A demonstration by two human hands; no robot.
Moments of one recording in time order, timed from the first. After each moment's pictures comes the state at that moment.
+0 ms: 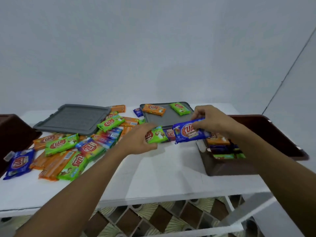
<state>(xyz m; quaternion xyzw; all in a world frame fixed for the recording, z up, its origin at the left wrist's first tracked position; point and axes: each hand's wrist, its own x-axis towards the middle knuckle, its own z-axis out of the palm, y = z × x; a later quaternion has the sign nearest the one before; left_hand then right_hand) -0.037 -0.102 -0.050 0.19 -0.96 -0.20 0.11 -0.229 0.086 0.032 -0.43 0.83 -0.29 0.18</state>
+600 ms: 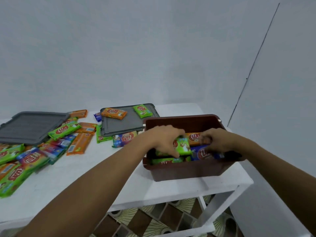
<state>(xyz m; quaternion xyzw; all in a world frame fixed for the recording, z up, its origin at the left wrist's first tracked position) -0.242 0.066 -0.007 0.04 -0.99 -0.07 -0.10 -0.395 0.236 -0.019 -0.49 0.84 -0.06 0.22</state>
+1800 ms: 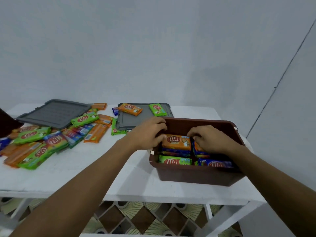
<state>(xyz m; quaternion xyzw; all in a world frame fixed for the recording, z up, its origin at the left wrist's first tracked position) -0.185 0.015 -0.032 0.11 -0.98 -0.06 0.12 -0.377 0.185 -0.023 -0.60 0.79 -0.09 0.10</state>
